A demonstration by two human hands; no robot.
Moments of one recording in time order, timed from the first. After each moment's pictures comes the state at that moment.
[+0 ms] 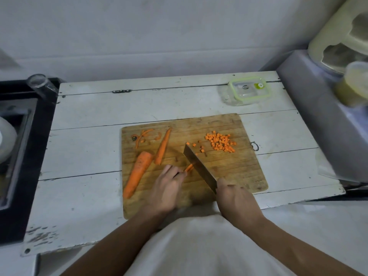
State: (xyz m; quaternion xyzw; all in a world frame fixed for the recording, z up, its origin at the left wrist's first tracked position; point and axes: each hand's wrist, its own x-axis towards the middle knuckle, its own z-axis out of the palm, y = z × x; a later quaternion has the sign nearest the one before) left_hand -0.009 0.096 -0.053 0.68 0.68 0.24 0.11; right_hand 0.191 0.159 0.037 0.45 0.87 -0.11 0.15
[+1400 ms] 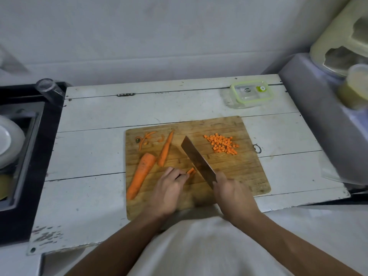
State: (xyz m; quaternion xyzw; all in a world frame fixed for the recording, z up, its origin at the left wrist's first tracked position) left_hand -0.010 0.094 -0.054 0.68 0.69 0.22 0.11; right_hand 0.176 0.168 0.036 0.48 0.87 -0.13 0.07
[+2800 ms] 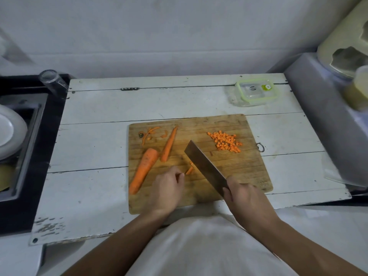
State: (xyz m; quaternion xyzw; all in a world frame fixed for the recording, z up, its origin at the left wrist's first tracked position) left_hand -0.002 0.086 -0.024 0.43 0.81 0.27 0.28; right_hand 0.198 0.158 0.061 0.45 0.88 -0.14 0.09
